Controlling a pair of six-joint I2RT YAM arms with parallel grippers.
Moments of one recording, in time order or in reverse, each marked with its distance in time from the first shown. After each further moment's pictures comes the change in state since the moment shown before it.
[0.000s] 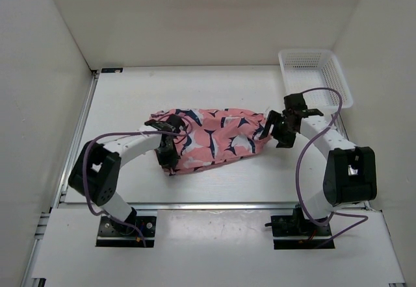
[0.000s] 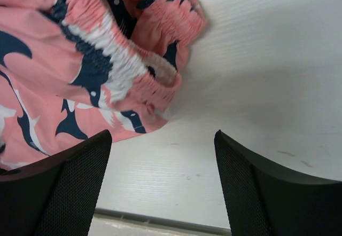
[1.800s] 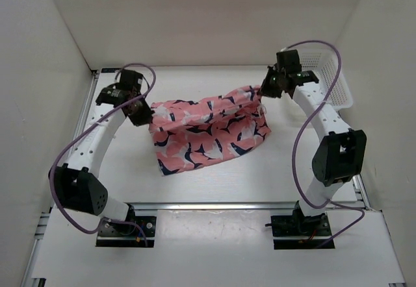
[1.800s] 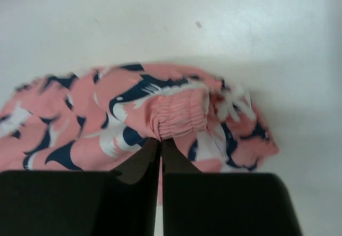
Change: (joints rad) left arm 0.375 -0.147 0.510 -0.198 0.003 0.146; right arm 0.087 0.232 0.644 -0.027 0.048 0.031
